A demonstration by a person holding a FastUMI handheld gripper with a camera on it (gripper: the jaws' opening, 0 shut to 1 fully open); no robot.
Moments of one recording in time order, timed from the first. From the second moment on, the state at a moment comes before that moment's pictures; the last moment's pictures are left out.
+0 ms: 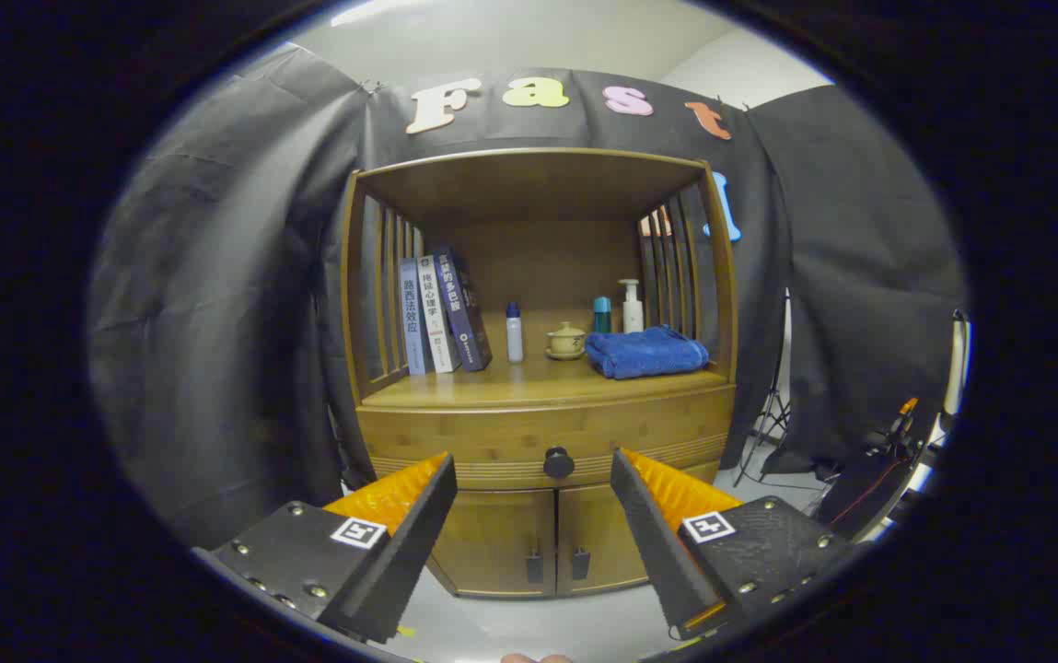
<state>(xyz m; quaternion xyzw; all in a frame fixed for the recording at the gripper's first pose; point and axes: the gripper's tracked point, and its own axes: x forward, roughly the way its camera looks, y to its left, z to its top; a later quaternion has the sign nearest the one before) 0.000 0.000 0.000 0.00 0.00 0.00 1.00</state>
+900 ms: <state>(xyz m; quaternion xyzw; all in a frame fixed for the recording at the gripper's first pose) 0.018 0.011 -0.021 -0.01 -0.01 0.02 1.00</state>
